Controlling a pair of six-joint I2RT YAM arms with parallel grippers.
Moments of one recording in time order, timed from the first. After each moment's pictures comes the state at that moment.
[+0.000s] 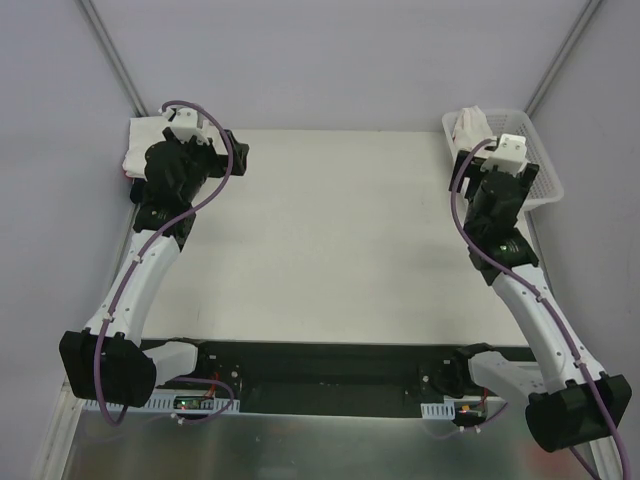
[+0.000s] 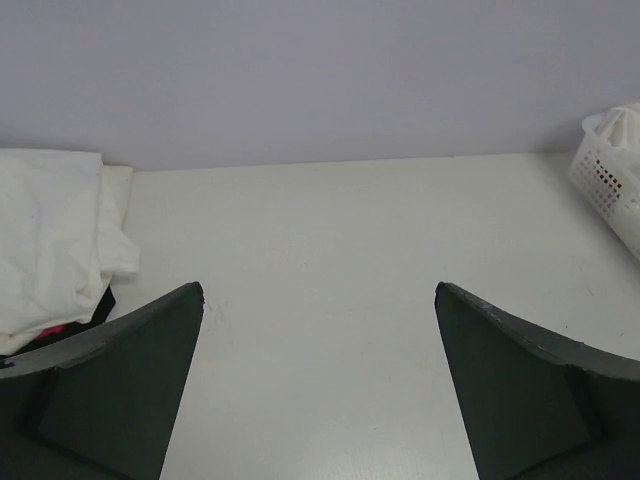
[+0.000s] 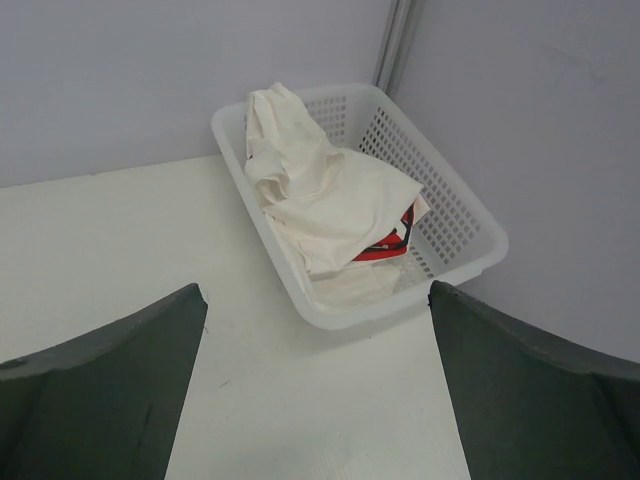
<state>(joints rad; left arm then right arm) -0.12 1.18 1.08 0.03 0.15 -0.18 0.27 1.01 0.96 -0.04 0.61 -0.06</state>
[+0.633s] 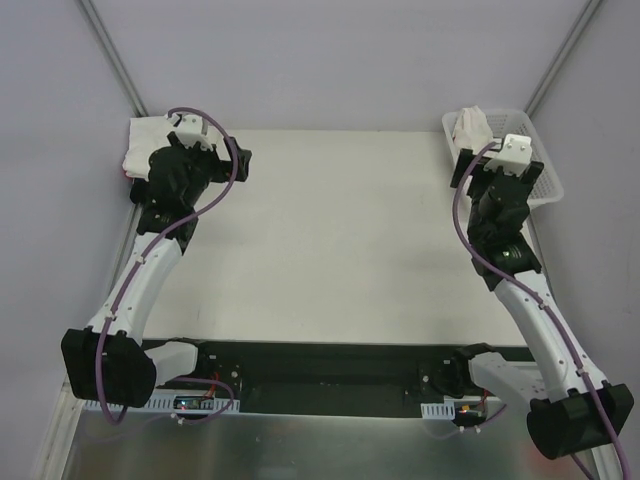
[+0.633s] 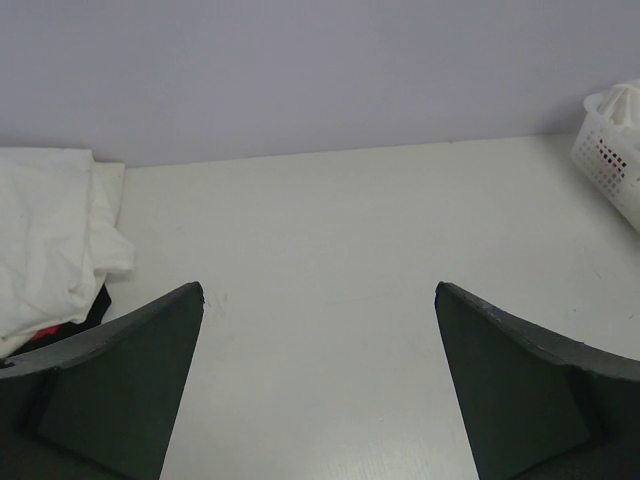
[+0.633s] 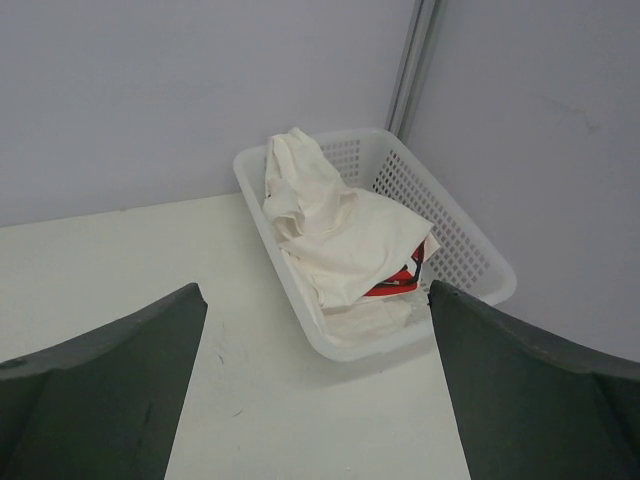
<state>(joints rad) -0.12 1.19 1.04 0.06 0.17 -0.16 0.27 0.96 0.93 0.05 0.56 -0.10</state>
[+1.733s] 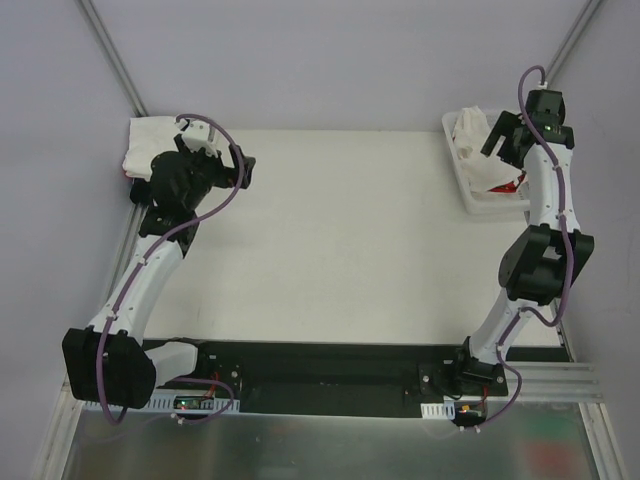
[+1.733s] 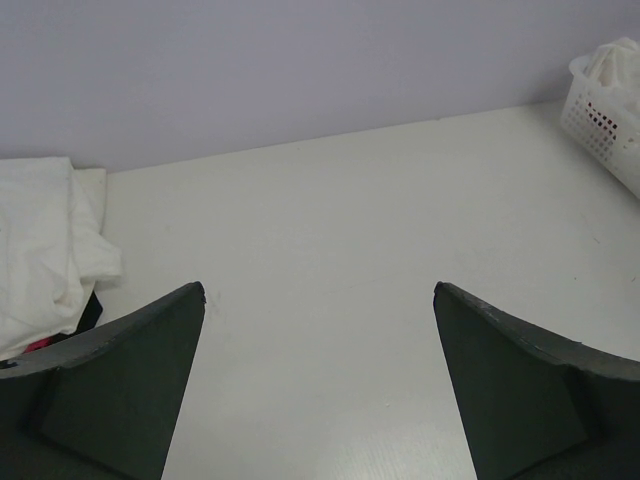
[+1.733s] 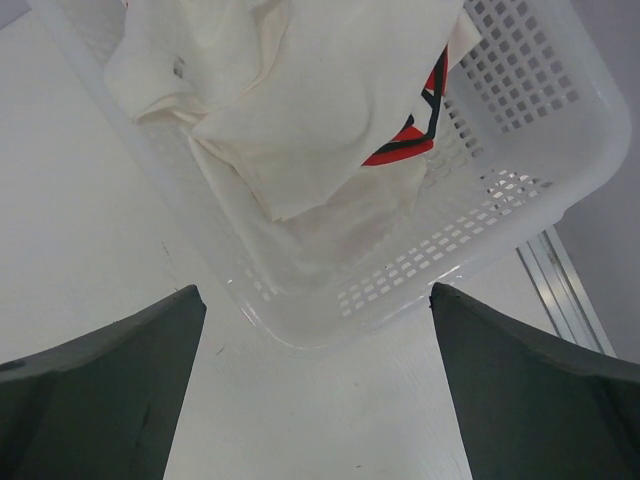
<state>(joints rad) -0.12 1.17 0.98 0.10 0.24 -0.11 -0.17 1.87 1.92 -0.85 0.17 0.24</state>
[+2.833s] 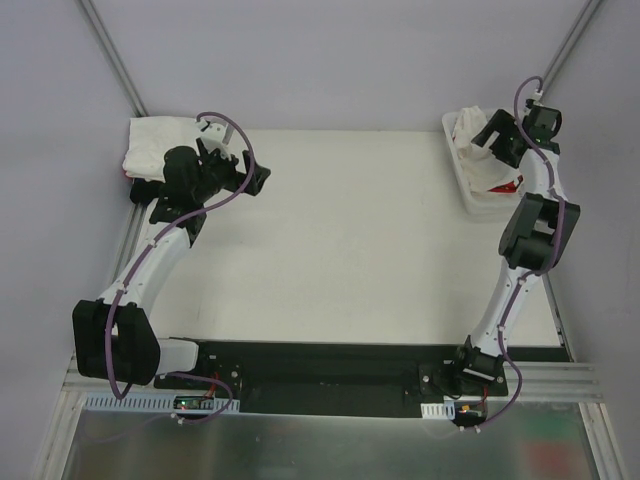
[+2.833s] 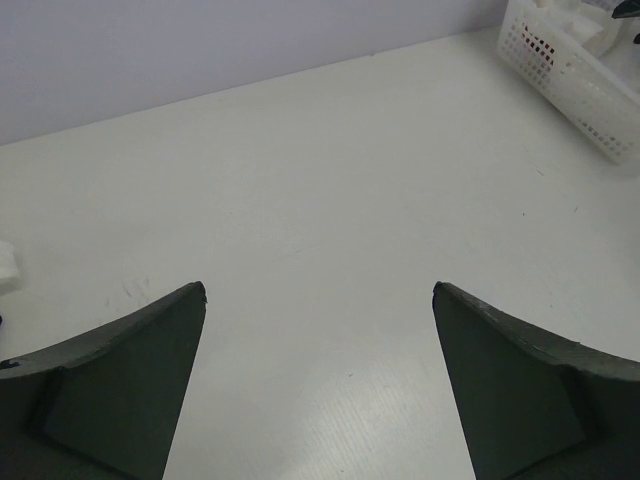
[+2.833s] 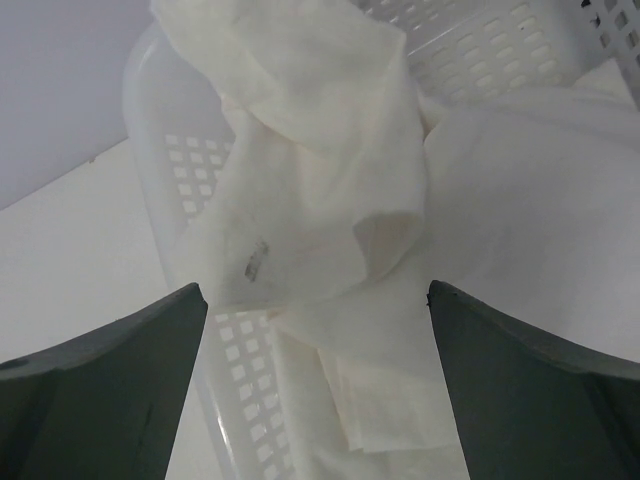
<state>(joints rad) -0.12 1.29 1.00 0.10 0.43 -0.11 -0.29 2.25 2.00 -0.40 -0.30 0.31</state>
